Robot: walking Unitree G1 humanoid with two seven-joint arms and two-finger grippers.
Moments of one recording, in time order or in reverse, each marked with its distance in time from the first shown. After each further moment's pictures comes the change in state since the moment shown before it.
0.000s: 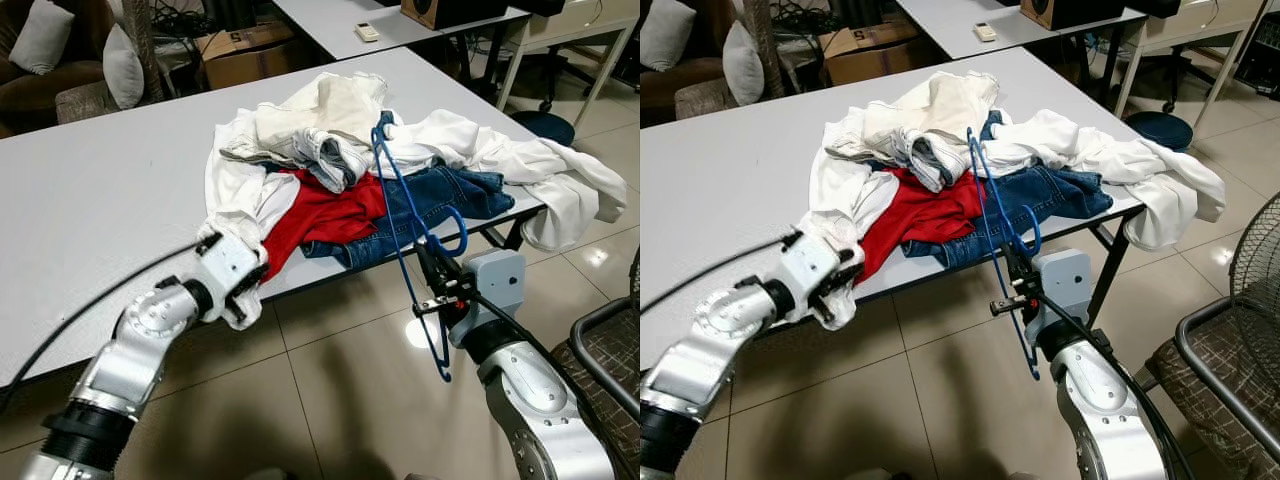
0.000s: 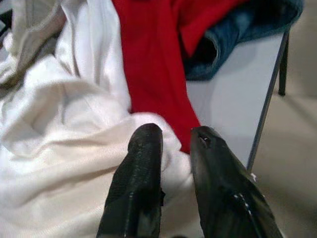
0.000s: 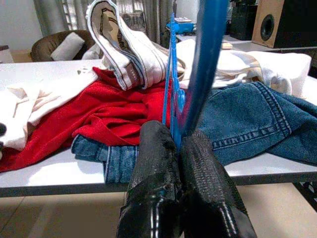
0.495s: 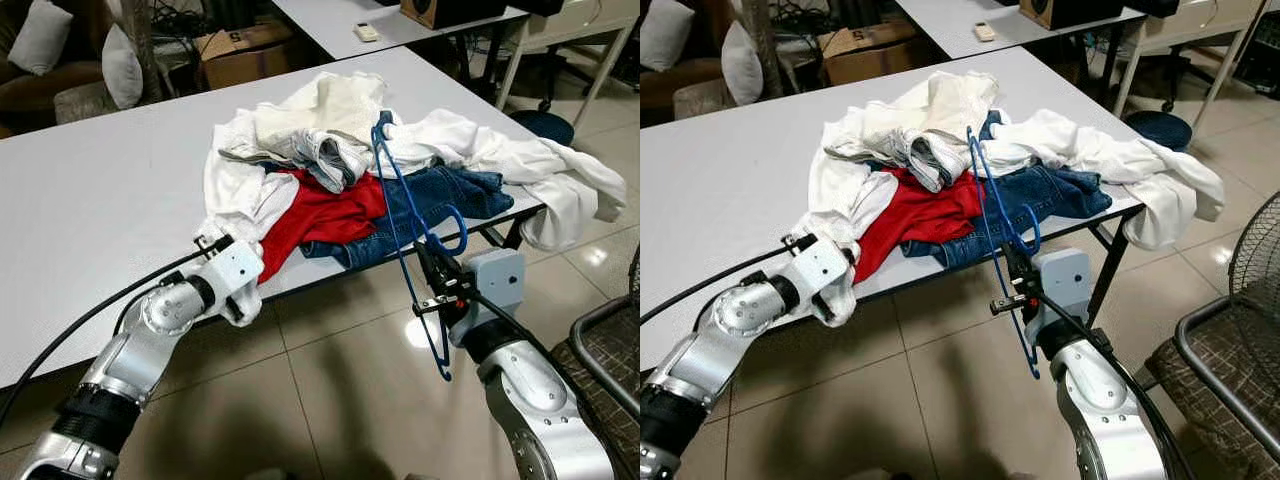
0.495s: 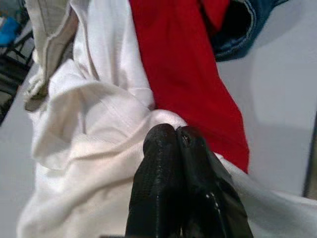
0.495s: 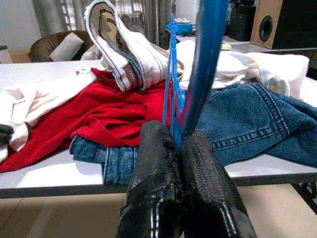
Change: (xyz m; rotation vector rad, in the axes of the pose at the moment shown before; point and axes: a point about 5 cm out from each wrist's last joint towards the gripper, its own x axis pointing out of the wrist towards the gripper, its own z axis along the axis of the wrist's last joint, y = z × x) left arm 0.011 0.010 -0.002 0.180 0.027 0.074; right arm 0.001 0.000 0.001 -0.003 -0.003 -0.001
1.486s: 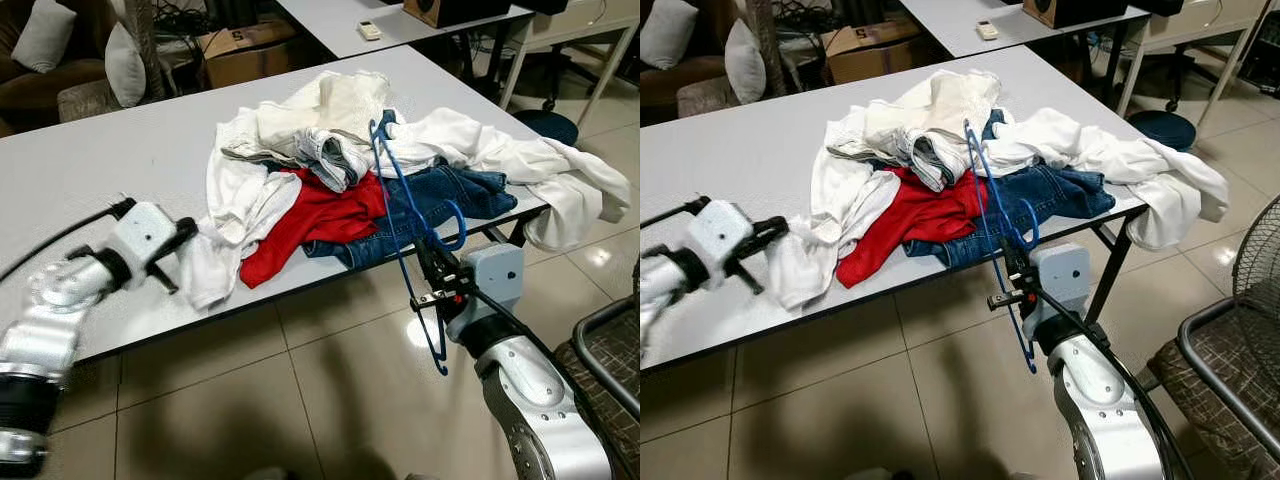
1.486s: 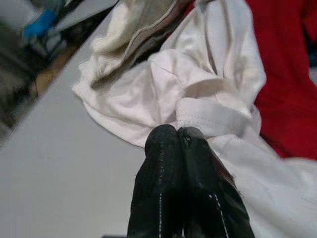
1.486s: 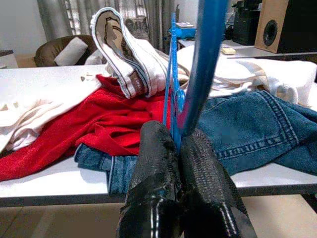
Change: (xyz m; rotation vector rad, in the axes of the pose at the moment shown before) left arm -0.041 0.065 -0.025 -0.220 -0.078 0.079; right arm 0.004 0.002 0.004 0.004 -0.020 0.007
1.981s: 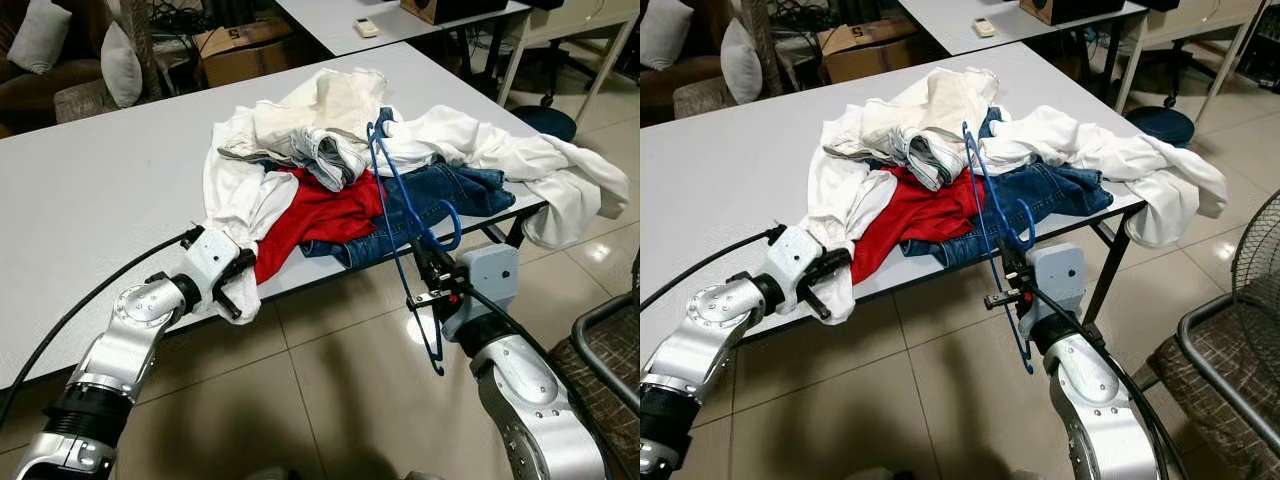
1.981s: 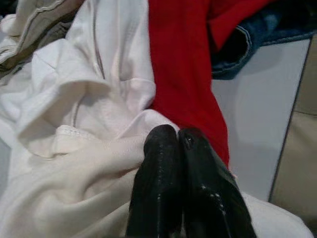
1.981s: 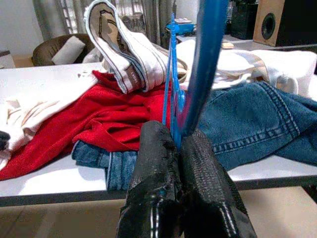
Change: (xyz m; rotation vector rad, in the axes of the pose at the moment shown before) left arm 0.030 -0.060 -0.001 -0.090 0.024 -0.166; right arm 0.002 0.003 -0.004 0.020 0.011 -0.017
